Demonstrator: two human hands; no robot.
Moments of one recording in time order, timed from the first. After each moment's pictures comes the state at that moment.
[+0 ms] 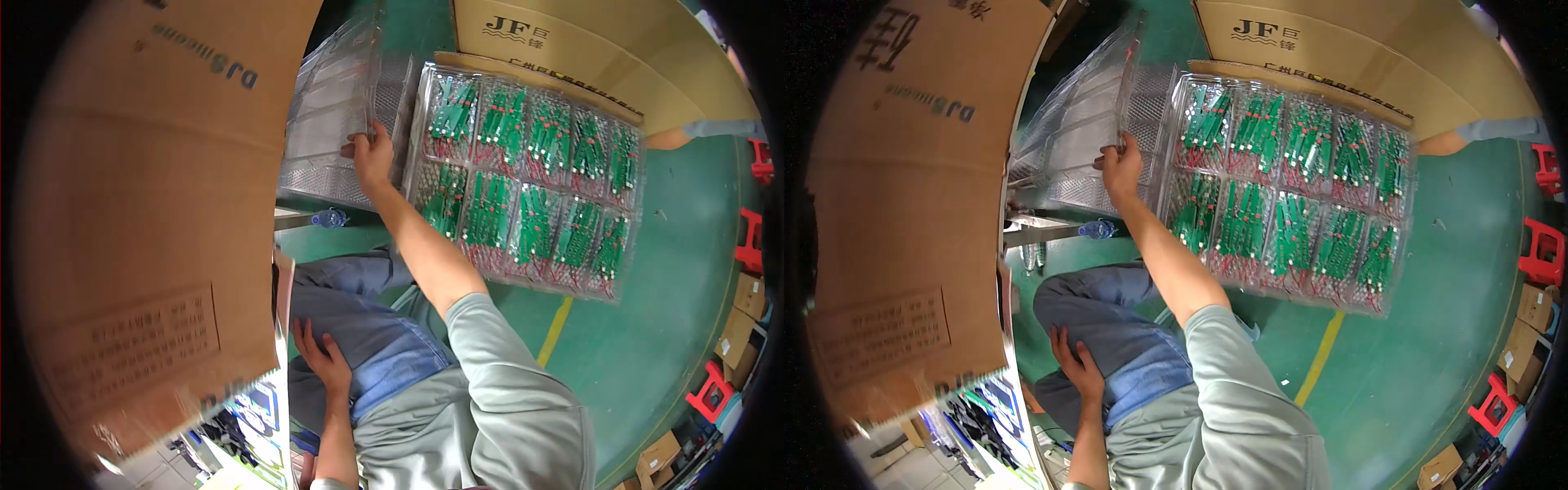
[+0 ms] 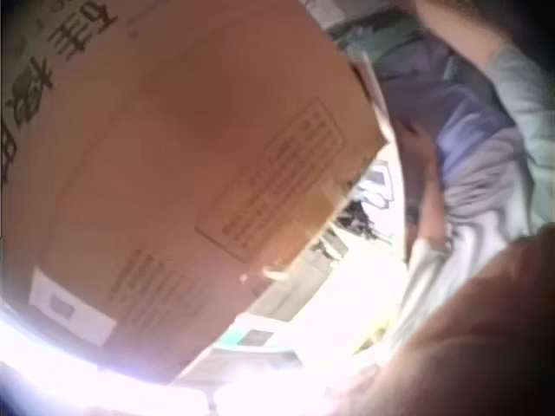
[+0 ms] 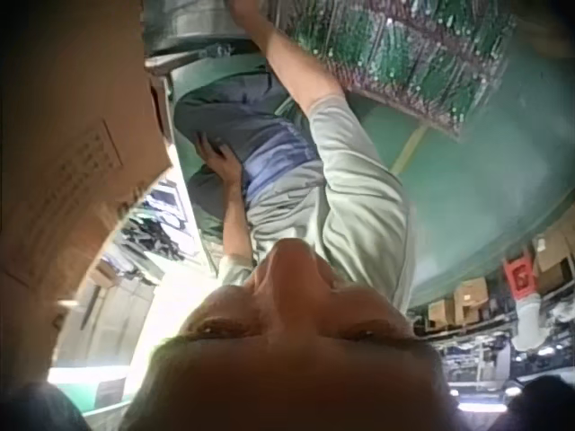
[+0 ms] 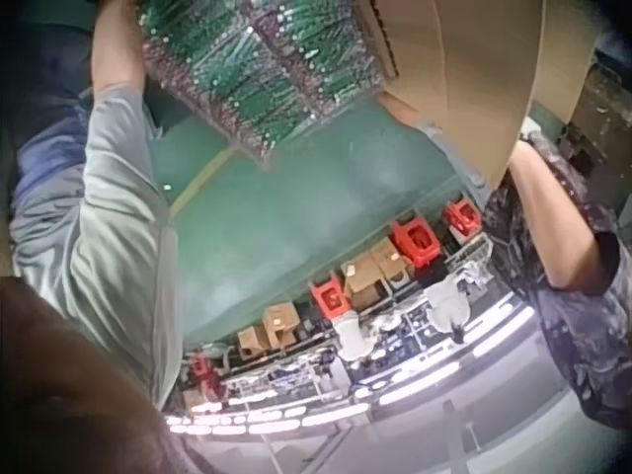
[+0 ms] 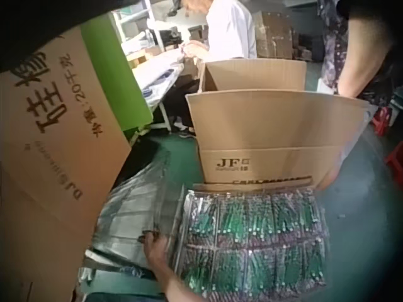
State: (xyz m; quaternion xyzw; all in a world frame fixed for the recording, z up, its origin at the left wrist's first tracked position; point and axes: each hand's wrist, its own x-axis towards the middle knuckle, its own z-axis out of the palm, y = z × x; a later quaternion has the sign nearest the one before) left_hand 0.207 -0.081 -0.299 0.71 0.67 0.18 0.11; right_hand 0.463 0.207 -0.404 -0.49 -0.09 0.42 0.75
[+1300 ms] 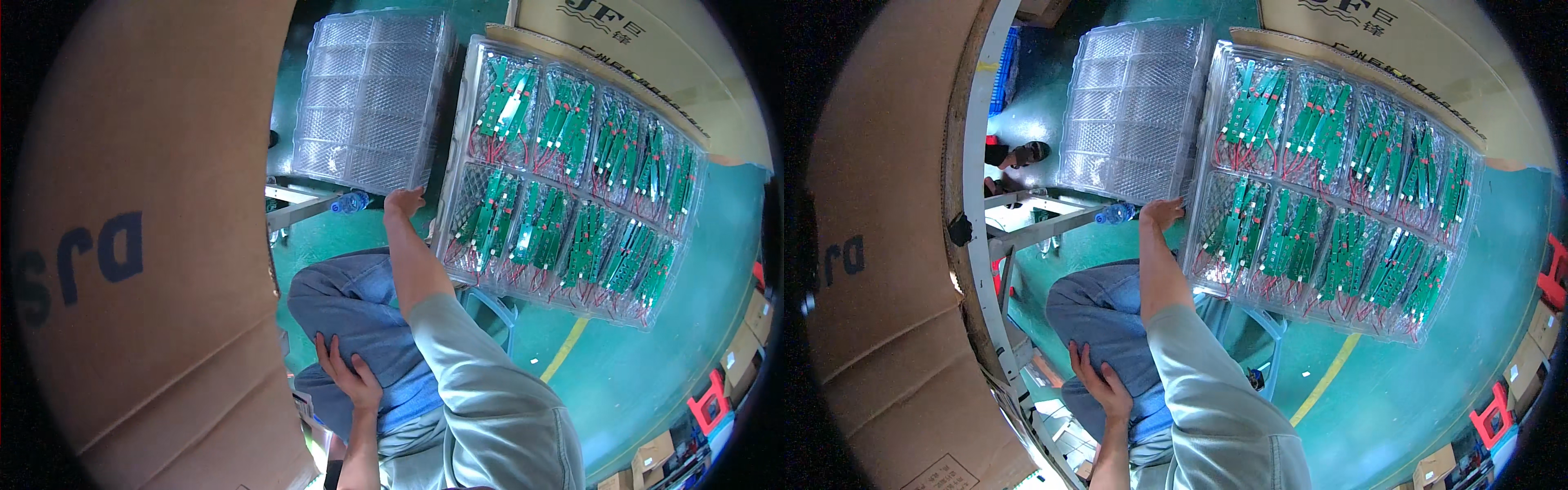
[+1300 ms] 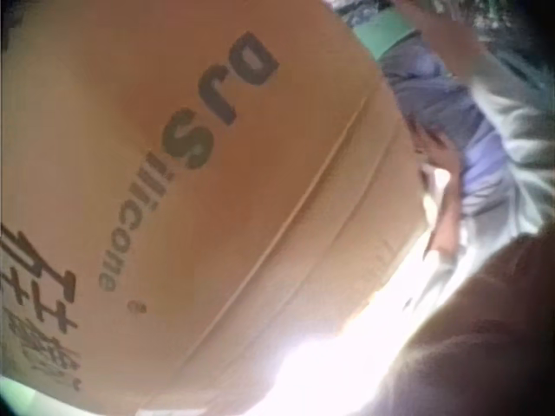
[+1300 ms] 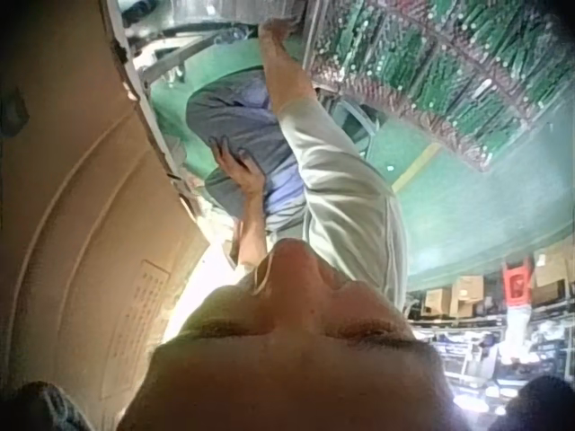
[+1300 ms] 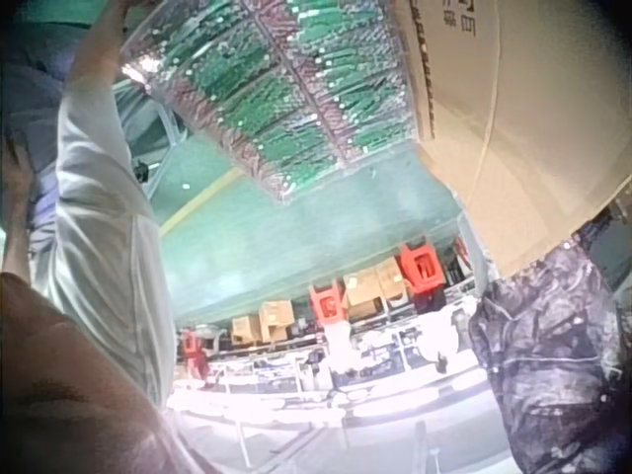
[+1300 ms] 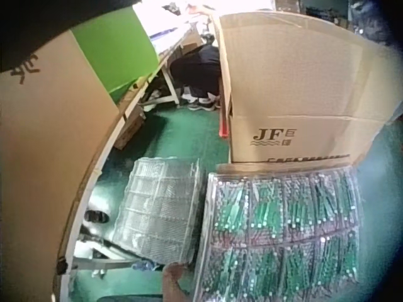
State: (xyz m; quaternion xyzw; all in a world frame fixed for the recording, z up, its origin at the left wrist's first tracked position) left_hand 0.235 -0.056 -0.287 0.72 0.68 0.12 0.13; right_hand 0.338 0.203 -0.636 -0.87 0.11 0.41 0.26
